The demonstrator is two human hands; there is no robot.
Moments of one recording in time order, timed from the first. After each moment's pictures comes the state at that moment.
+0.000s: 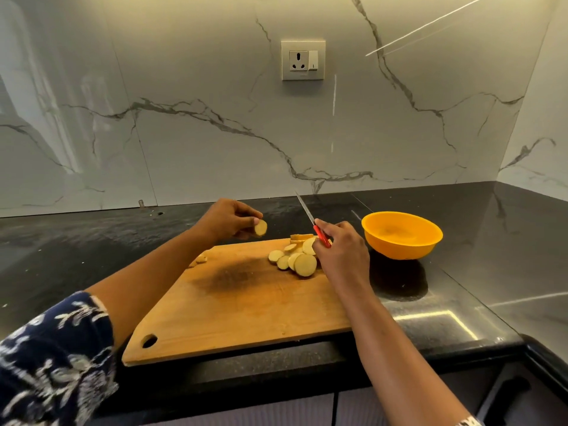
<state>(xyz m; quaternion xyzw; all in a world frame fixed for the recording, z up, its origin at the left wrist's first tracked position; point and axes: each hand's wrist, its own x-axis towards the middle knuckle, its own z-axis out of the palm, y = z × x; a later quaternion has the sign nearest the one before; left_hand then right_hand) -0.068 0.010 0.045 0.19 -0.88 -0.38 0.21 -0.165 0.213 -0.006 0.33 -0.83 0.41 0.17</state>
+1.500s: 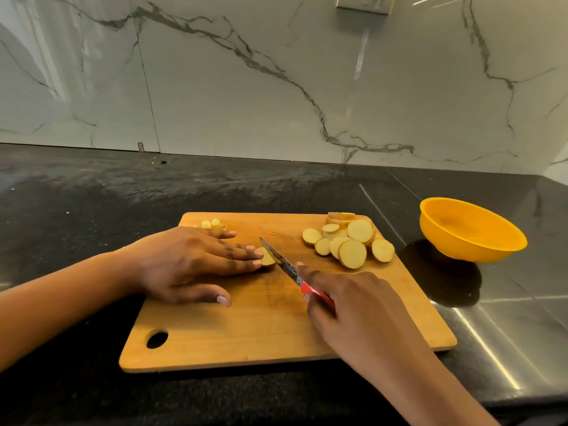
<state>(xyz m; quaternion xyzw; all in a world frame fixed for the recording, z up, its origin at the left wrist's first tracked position) 0.036 -0.033 -0.010 -0.23 -0.96 0.01 0.15 -0.069 0.219 0.008 0.54 -0.82 0.18 0.04</state>
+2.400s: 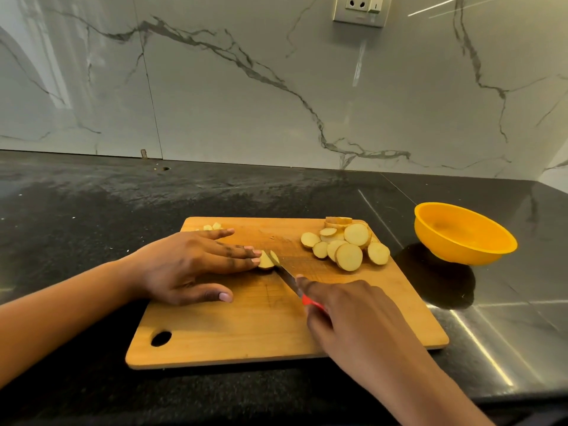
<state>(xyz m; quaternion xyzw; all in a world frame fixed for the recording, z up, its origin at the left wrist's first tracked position) 0.040 -0.028 -0.012 -0.19 -0.97 -0.05 0.16 -0.063 0.226 0.011 0.54 -0.82 0.15 0.03</state>
